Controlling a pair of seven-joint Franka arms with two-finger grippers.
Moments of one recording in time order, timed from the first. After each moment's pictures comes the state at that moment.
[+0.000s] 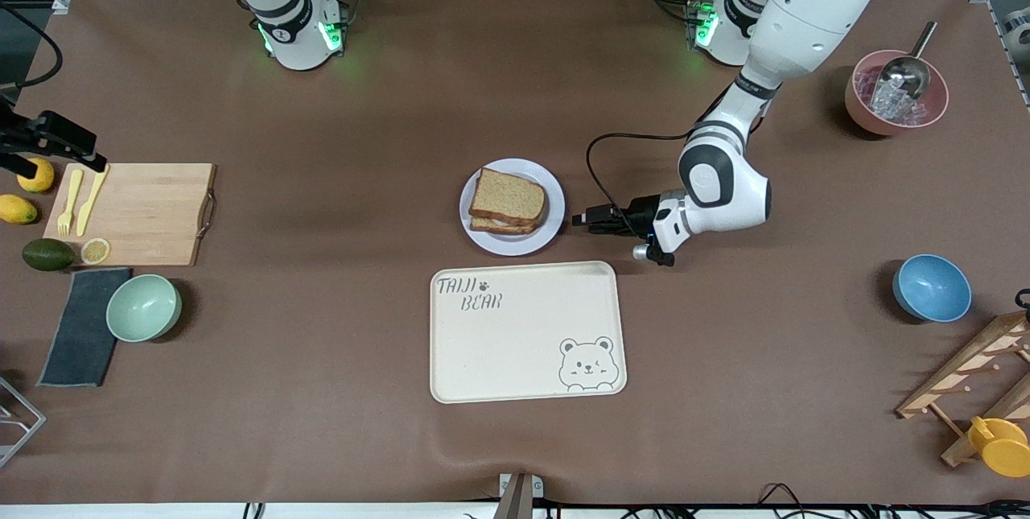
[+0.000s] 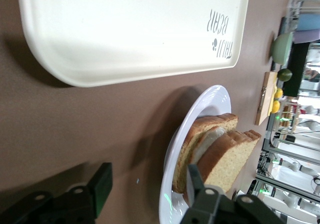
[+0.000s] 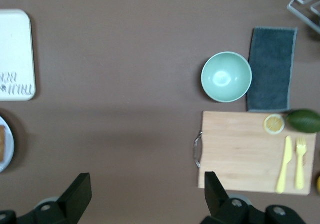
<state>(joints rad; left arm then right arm) -0.24 0.60 -0.21 -2.06 -1.46 2.33 0.83 0.01 -0.02 -0.10 -1.64 0.04 1.64 -0.11</state>
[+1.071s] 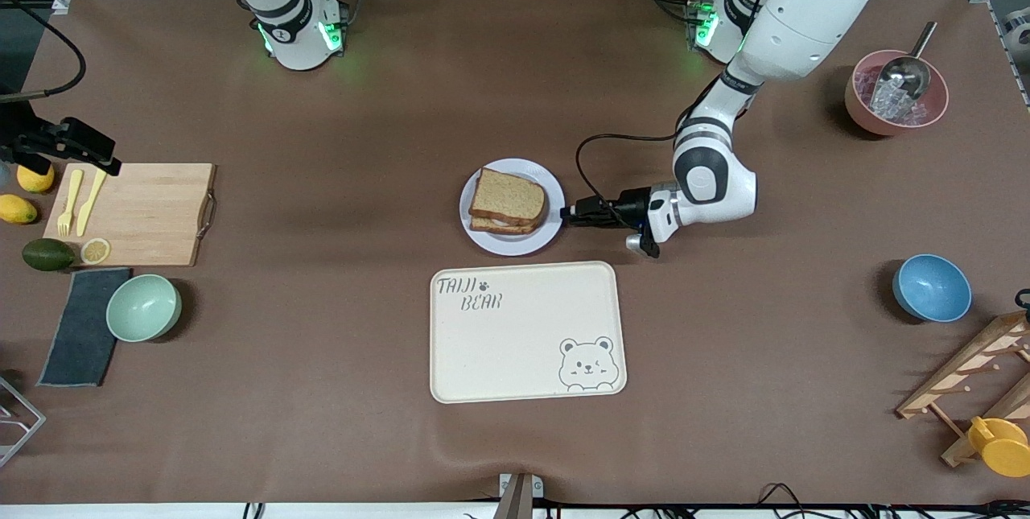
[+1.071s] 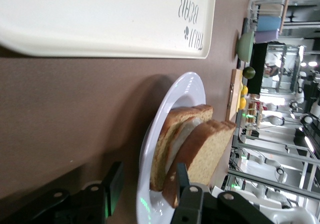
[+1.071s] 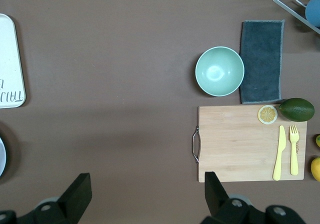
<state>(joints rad) -0.21 0.63 -0.24 -2.09 -1.61 2.24 1.01 0.04 -0.02 -0.10 -1.64 -0.02 1.64 -0.05</state>
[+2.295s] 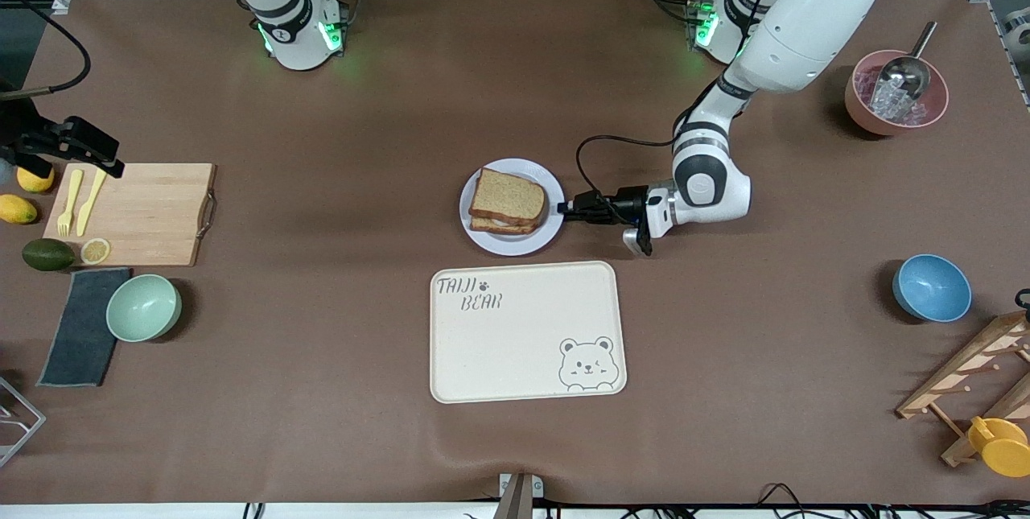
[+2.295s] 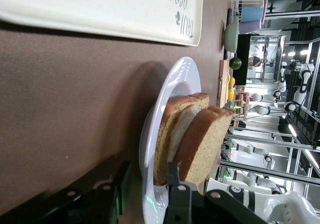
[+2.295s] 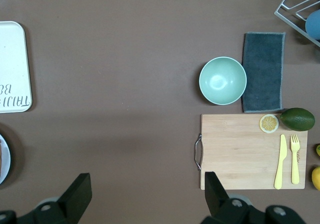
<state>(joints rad) -0.20 0.67 -0.26 -2.09 -1.66 2.19 1.12 -0.04 -0.02 0.00 -1.63 -0.02 1.65 -0.04</state>
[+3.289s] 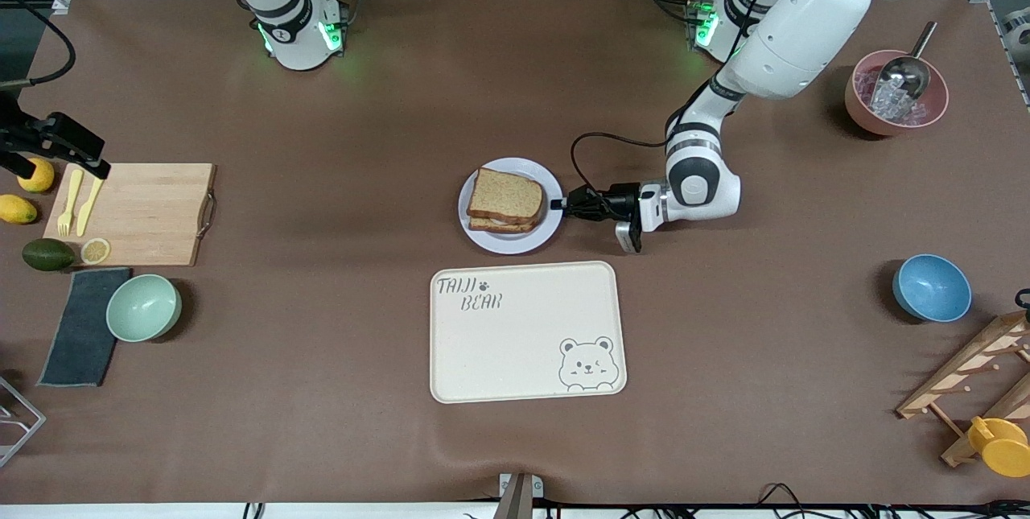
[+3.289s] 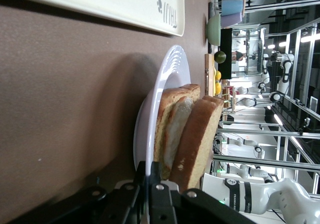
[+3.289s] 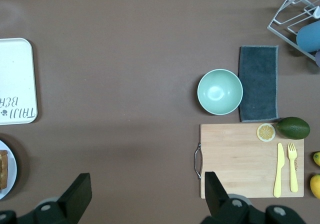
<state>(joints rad) -0.19 0.72 -0.28 -2.08 -1.71 2.14 1.26 -0.05 -0.02 0.00 -1.58 -0.01 1.66 -0.03</state>
